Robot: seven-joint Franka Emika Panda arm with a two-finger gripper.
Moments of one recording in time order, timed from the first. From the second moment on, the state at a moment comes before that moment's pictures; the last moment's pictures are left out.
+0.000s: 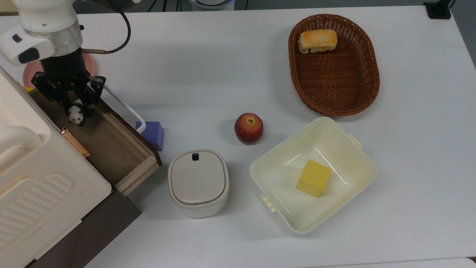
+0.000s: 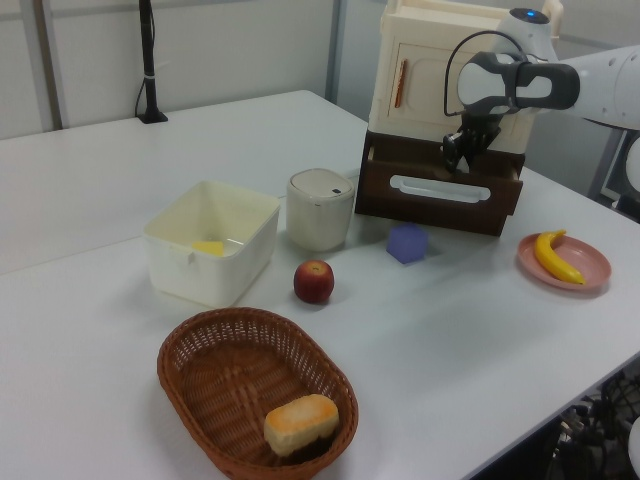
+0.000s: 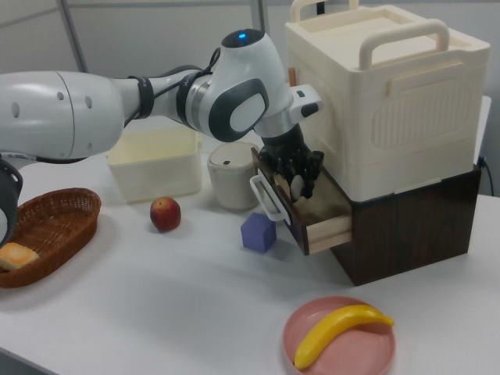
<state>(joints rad) -0.37 0.38 0.04 -1.52 -0.03 2.21 -0.31</state>
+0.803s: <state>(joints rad) -0.37 0.38 0.04 -1.53 -0.11 2.21 -0.31</state>
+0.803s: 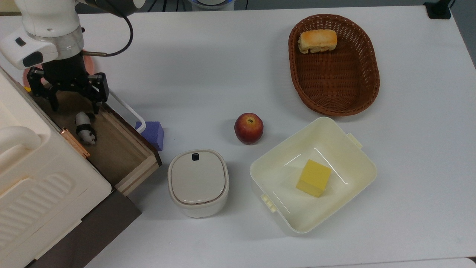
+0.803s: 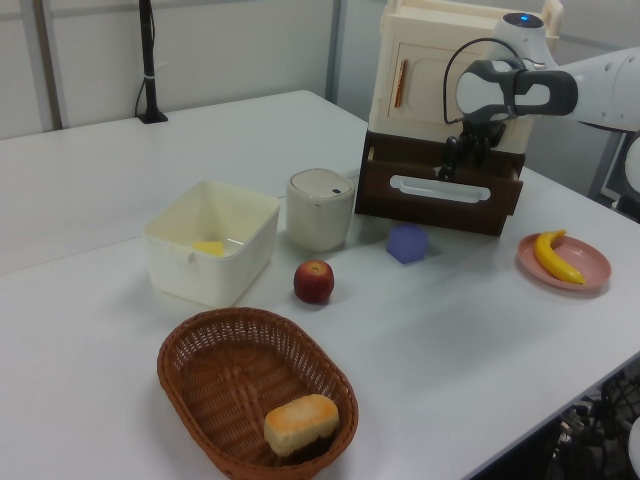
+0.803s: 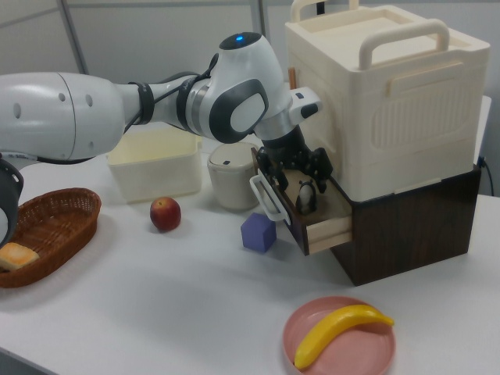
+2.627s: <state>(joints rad) -0.19 0.13 0.17 -1.52 -0.05 1.70 0.14</state>
